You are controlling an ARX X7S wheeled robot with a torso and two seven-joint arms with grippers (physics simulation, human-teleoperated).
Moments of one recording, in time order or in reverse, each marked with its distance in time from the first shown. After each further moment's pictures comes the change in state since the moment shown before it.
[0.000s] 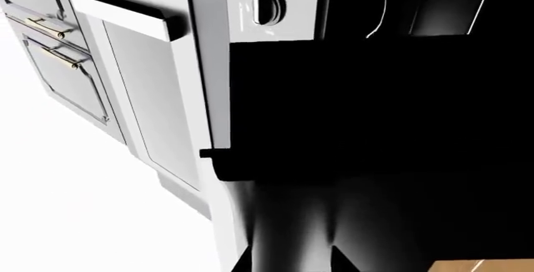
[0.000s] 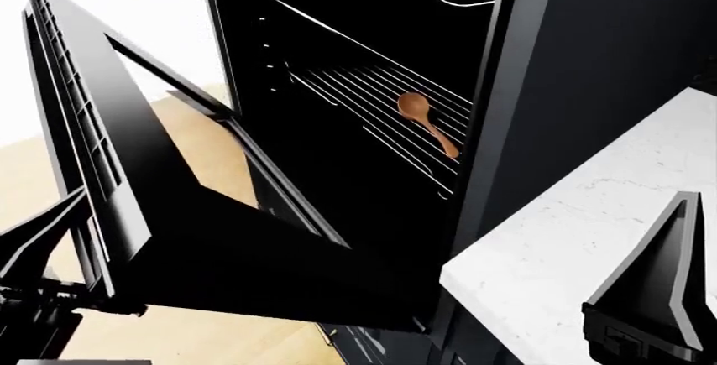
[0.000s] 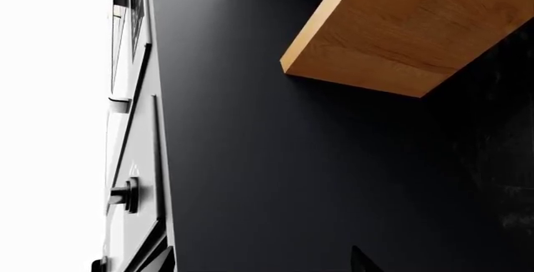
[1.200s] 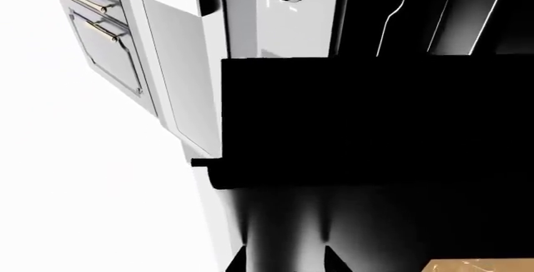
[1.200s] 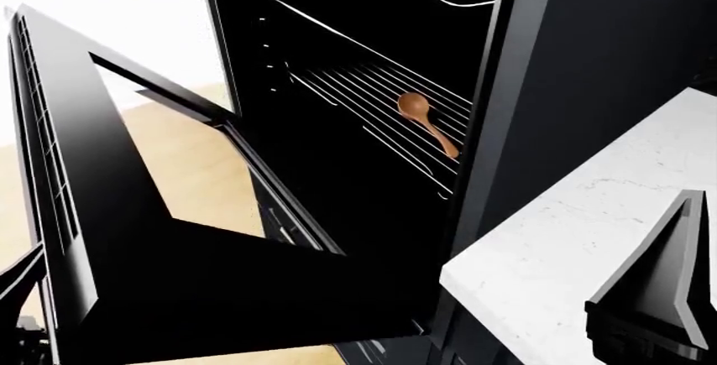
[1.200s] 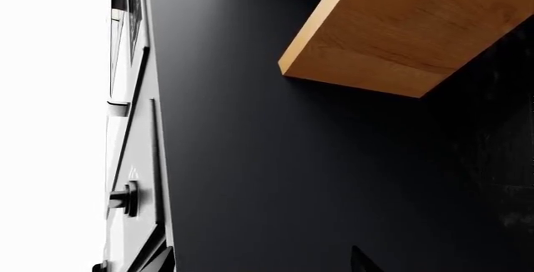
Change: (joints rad) left arm 0.077 0.056 0.144 -0.135 0.062 0.040 -0.322; right arm 0.006 0.005 -0.005 0.003 0.010 -0.008 0.006
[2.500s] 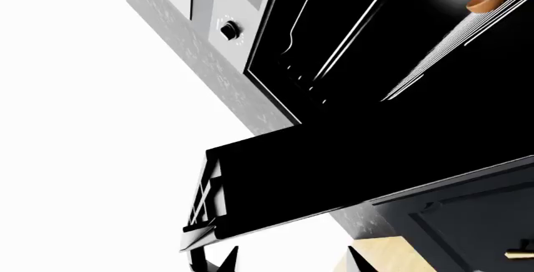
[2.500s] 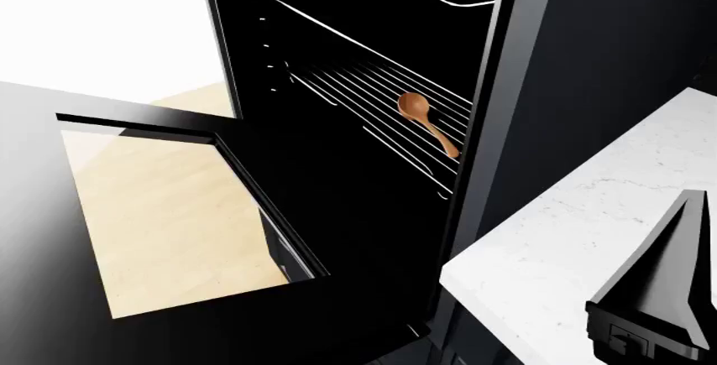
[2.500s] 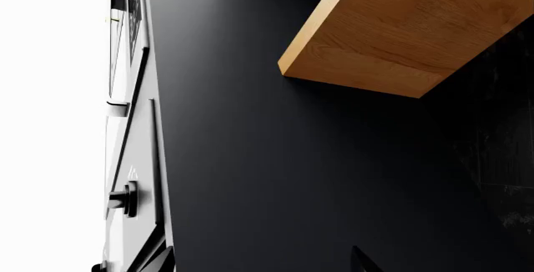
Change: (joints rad) left arm 0.899 0.143 -0.661 -0.473 -0.112 0.537 0.022; right arm 0.000 0.005 -0.002 0.000 -0.001 -0.003 0.007
